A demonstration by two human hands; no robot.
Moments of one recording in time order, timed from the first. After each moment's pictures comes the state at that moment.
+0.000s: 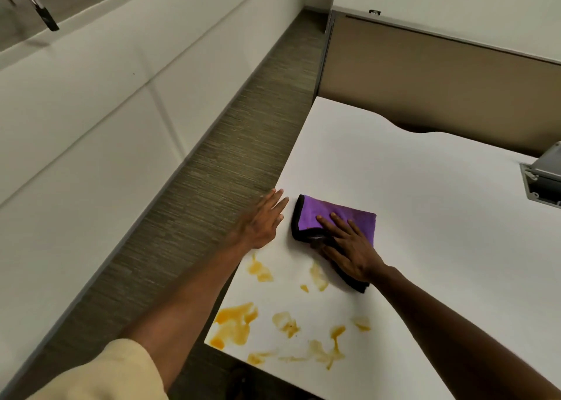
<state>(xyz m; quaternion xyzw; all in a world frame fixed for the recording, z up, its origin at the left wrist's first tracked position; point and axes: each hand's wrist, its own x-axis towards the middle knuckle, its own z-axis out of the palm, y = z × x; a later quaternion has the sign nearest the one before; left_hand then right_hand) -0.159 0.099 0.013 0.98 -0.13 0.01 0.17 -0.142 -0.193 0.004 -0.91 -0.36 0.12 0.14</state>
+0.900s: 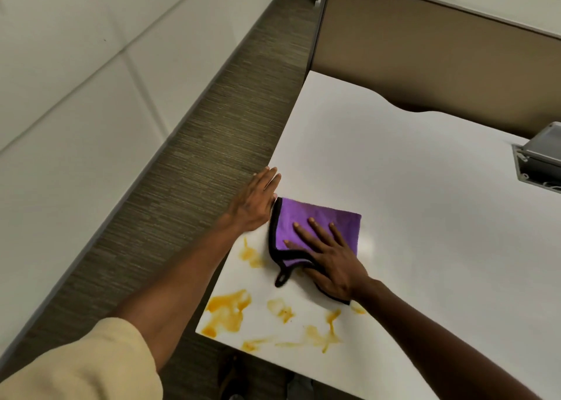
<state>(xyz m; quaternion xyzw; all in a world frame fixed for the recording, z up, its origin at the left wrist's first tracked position) -0.142 0.103 -0.010 0.97 -0.15 0.04 0.17 -0.203 -0.178 -0.003 -0.90 -0.42 0.10 0.08</state>
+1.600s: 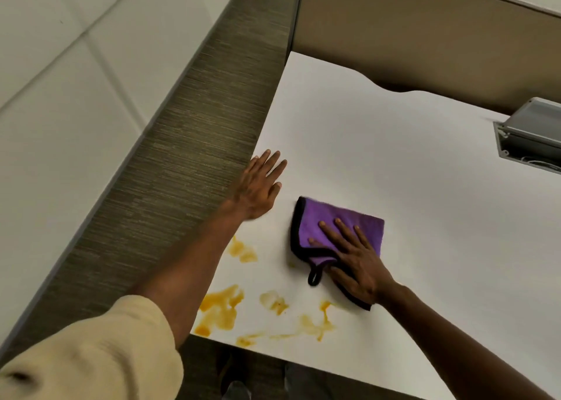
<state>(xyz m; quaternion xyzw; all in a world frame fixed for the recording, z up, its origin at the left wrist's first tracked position) -0.121 0.075 -0.015 0.97 -0.17 0.04 0.18 -0.228 -0.238 0.010 -0.93 -0.34 0.11 0.11</state>
